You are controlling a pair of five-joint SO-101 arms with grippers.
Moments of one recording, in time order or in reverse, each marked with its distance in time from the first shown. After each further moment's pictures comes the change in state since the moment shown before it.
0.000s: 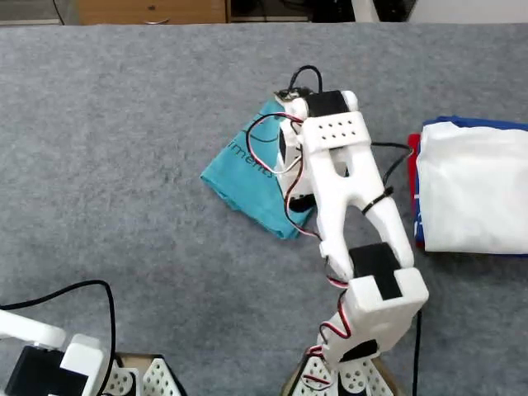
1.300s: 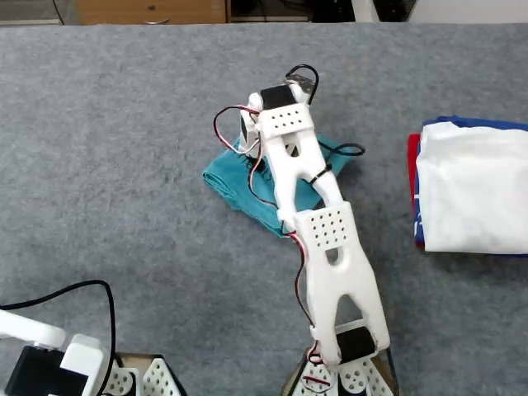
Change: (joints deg) left arm 0.0 0.0 0.0 0.0 0.0; right arm -4.7 54.7 -60.1 -1.8 -46.2
